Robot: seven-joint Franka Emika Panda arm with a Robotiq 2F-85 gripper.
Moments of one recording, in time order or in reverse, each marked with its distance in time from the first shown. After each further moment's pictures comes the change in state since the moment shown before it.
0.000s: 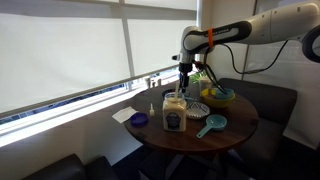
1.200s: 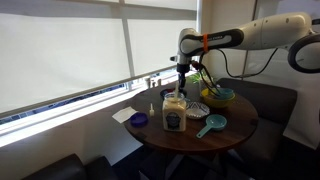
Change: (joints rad) arm 0.009 0.117 -0.011 0.176 -0.060 -0.042 0.041
